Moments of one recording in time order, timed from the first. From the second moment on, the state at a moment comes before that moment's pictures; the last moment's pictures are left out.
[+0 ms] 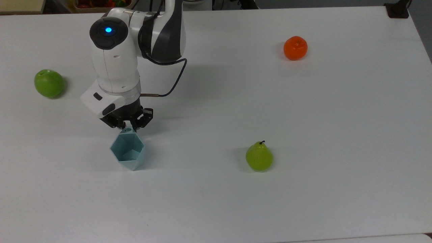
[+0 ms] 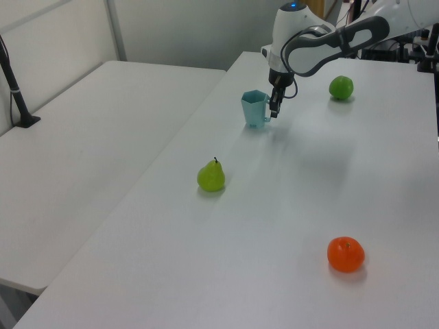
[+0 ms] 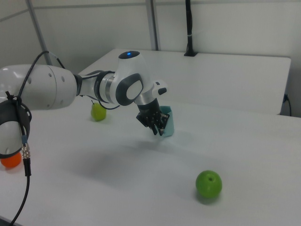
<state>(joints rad) -0.02 0.62 -0.10 -1.43 -0.04 2.23 -0.21</state>
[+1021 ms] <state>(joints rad) -0.02 0.32 -0.10 -1.41 0.05 1.96 -0.21</state>
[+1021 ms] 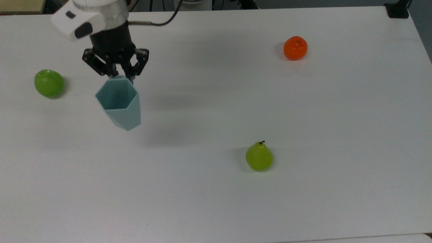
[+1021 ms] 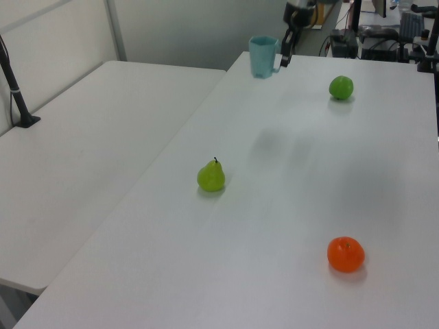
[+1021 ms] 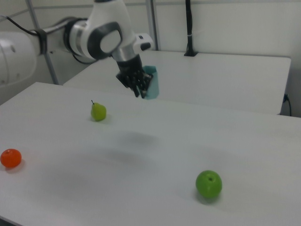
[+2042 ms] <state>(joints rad) -0.01 -0.10 -0.02 -1.98 0.06 1.85 -0.21</state>
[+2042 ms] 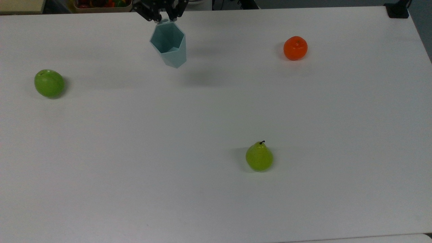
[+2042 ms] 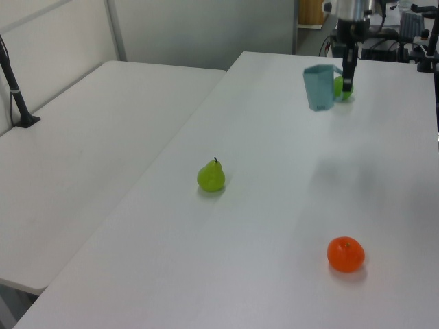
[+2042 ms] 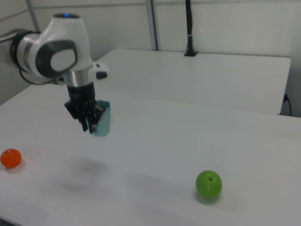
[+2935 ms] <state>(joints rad) -0.01 -0.07 -0.02 -2.35 0.05 2.33 -0.18</state>
